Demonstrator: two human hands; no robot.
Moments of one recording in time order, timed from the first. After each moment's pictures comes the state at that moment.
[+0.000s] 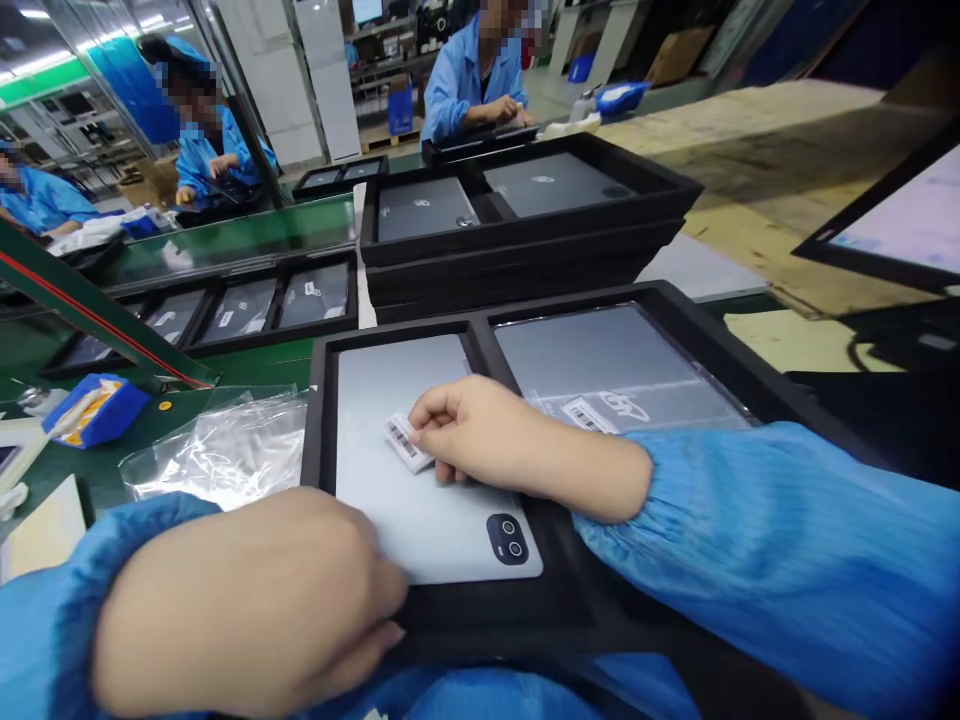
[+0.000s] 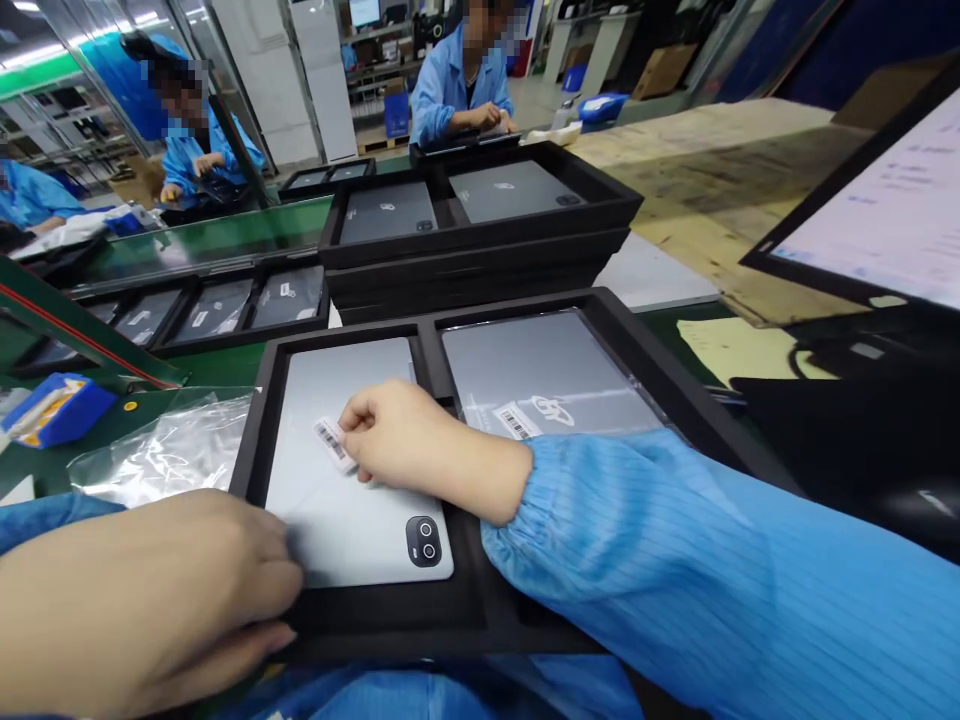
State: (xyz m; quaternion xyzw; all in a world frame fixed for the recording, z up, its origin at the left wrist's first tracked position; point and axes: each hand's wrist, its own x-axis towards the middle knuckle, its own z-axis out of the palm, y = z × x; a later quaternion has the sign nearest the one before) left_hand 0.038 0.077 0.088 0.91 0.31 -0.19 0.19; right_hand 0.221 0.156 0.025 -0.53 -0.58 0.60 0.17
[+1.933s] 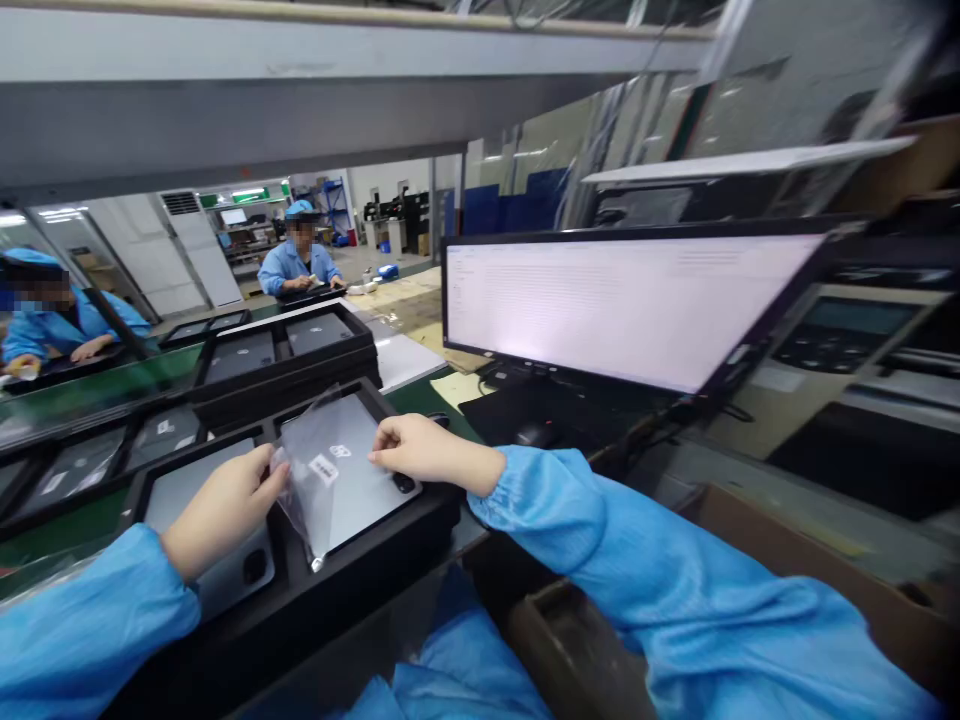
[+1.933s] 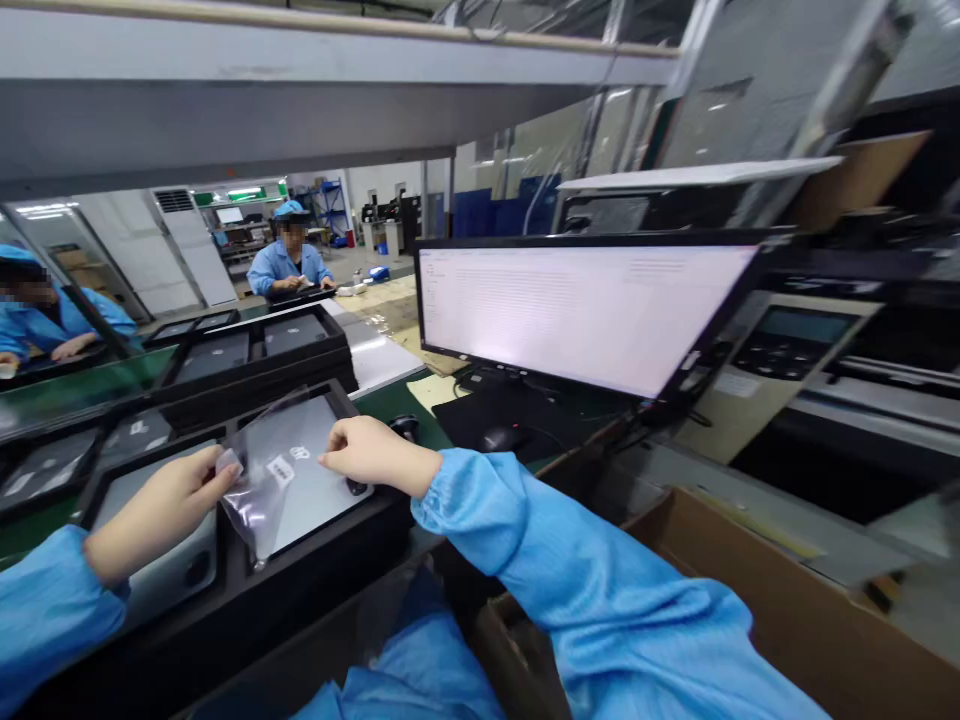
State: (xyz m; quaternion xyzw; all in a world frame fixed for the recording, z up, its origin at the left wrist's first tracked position) left_hand 0.160 0.125 0.059 0.84 0.52 0.09 0.09; right_hand 0.427 0.097 0.025 -0.58 -0.68 0.33 0.31
